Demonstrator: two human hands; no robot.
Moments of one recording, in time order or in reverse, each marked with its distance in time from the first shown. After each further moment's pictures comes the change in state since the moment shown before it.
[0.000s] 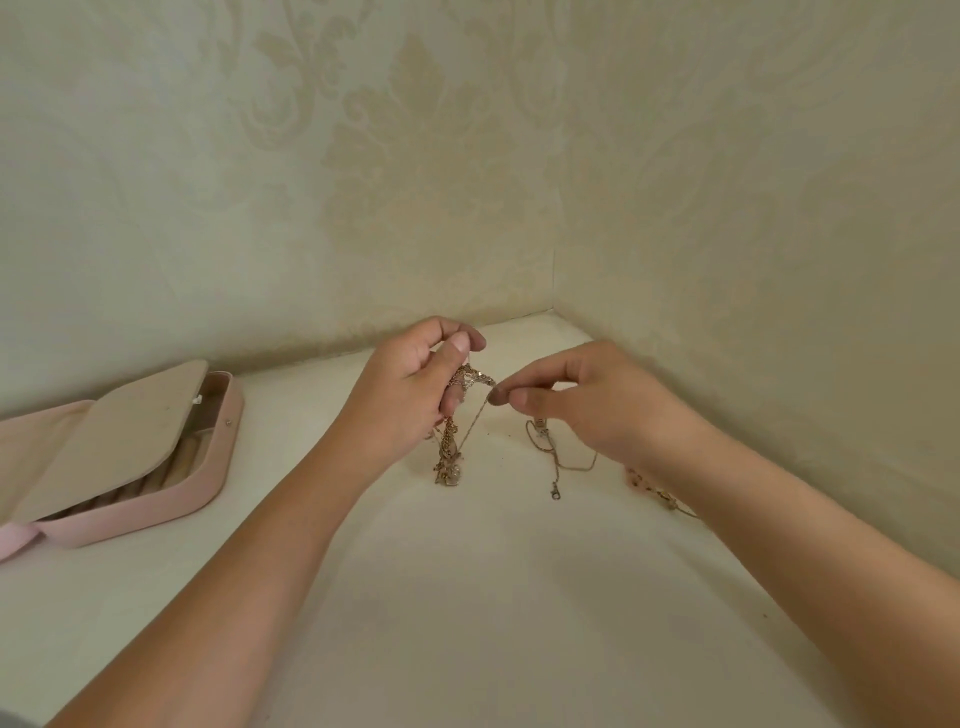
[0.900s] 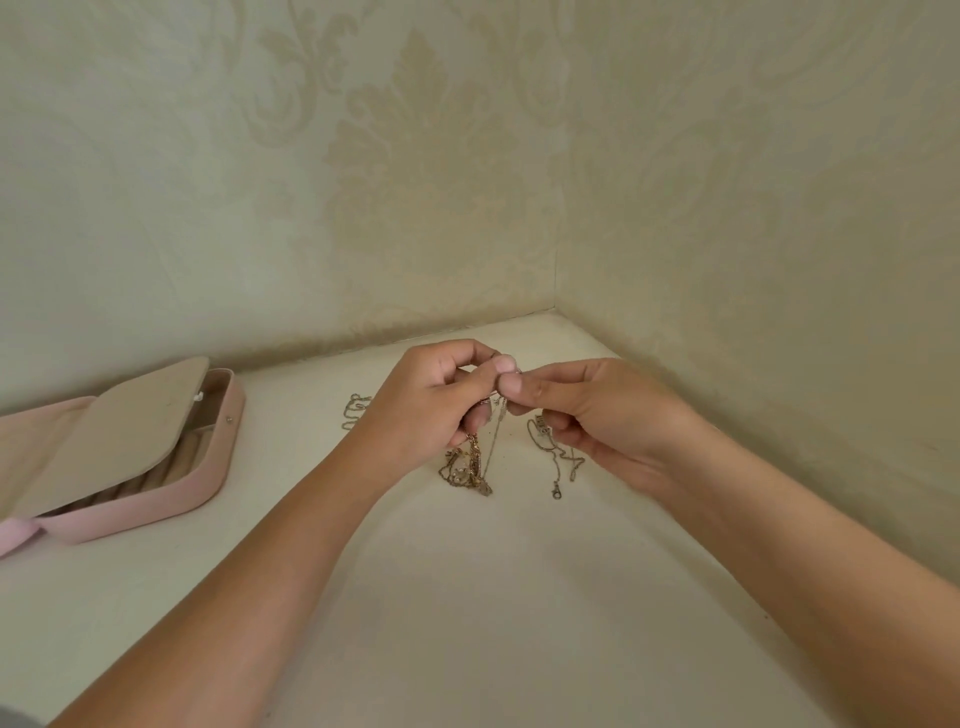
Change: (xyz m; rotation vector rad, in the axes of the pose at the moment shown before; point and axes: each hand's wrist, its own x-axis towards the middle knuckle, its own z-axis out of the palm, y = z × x) left_hand -0.005 0.001 0.009 -0.047 -0.122 -0.055; right_hand 0.003 0.011 0.007 0.473 -0.036 0.173
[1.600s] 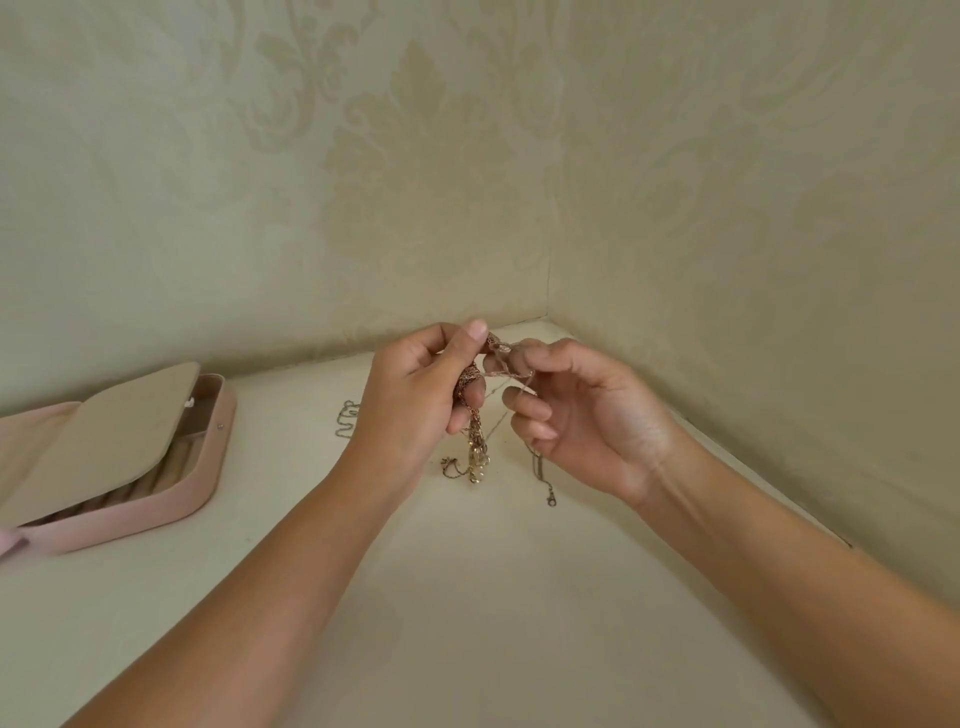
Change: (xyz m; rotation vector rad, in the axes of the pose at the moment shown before) left_hand -0.003 0.013 0.009 -0.352 0.248 0.052; right_hand 0.004 -0.002 0.007 0.555 -0.250 -0.066
